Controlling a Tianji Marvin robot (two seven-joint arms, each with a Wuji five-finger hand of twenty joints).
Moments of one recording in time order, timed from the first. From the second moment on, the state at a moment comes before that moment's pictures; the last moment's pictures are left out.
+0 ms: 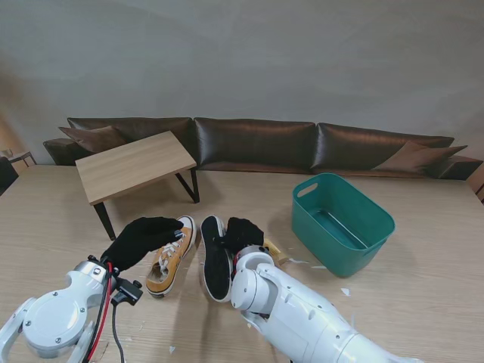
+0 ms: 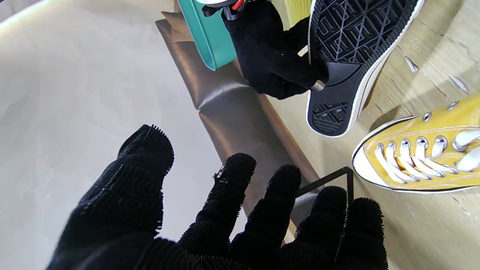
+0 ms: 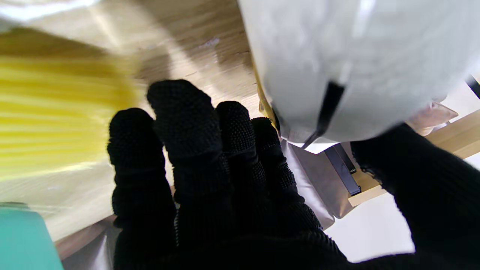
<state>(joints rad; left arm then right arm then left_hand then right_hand) 1.86 -1.12 -1.49 -1.97 0.08 0.08 -0.13 -1.08 -1.45 0.57 -1.05 -0.35 0.43 -0.46 0.79 -0.36 0.36 -0.10 0.77 0.31 0.18 0.38 0.78 0.46 0.13 0.37 0.42 0.50 0.13 0.38 0.16 0.44 0.27 0.70 0.32 -0.64 1.13 -0.15 0.69 0.25 0.74 0.36 1.03 0.19 0.82 0.67 1.27 0.18 0.95 0.62 0.74 0.36 1.27 0.53</state>
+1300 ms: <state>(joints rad) 1.85 -1.11 -1.49 -1.97 0.07 0.10 -0.16 -1.05 -1.42 0.57 -1.04 -0.41 0.43 -0.43 0.80 -0.34 0.33 -0.10 0.78 0.32 0.20 0.39 0.82 0.47 0.13 0.39 0.42 0.50 0.14 0.38 0.18 0.44 0.27 0.70 0.31 -0.62 1.11 -0.15 0.58 0.22 0.75 0.34 1.01 0.17 0.81 0.65 1.26 0.18 0.94 0.62 0.74 0.36 1.27 0.53</state>
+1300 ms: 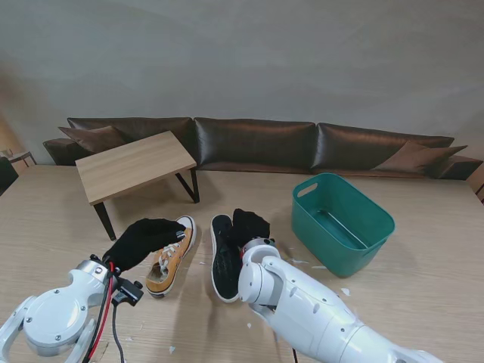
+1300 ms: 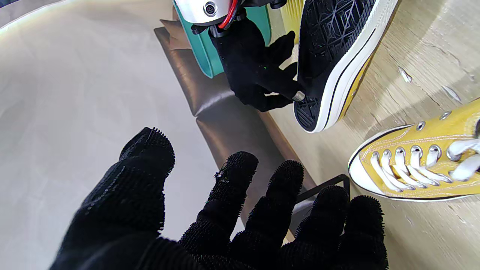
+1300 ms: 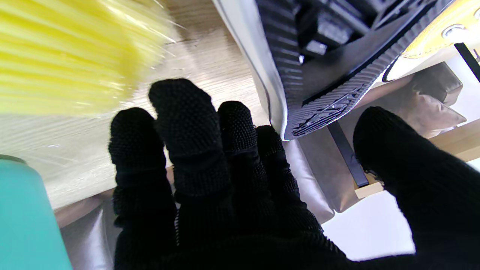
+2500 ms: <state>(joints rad) 1.84 -1.11 -1.49 -1.96 0.07 0.09 -0.17 -1.04 -1.43 0.57 -1.02 -0.40 0.45 -0.46 0.80 -0.34 0.32 -0.10 0.81 0.32 0.20 0.40 0.83 0.47 0.14 0.40 0.42 0.50 0.14 0.38 0.18 0.45 0.27 0.70 0.27 -0.59 1.11 -0.13 0.51 0.21 0.76 0.33 0.97 0.17 0.81 0.62 1.25 0.18 0.93 0.62 0.74 0.36 1.27 0.53</state>
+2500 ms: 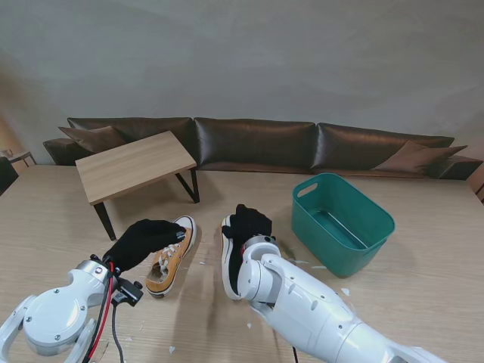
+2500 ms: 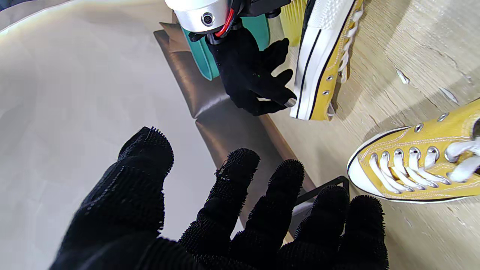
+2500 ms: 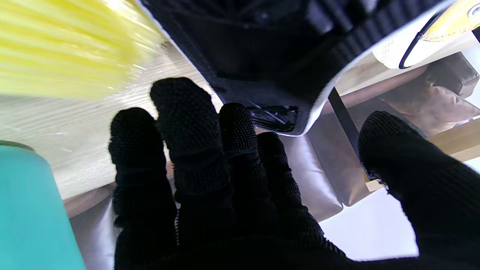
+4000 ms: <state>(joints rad) 1.84 -1.10 -1.49 -1.96 0.08 0.10 -0.20 -1.12 -1.39 0.65 -1.21 -0.44 0.45 -0.48 0.80 -0.34 0.31 -0.10 0.83 0.32 0.21 0.40 0.84 0.47 0.14 0.40 0.42 0.51 0.14 0.38 0.18 0.45 0.27 0.70 0.27 -0.58 1.09 -0.13 0.53 0.14 0.76 0.31 0.92 0.17 0.79 0.61 1.19 0.19 0.90 0.61 0.74 0.36 1.26 0.53</state>
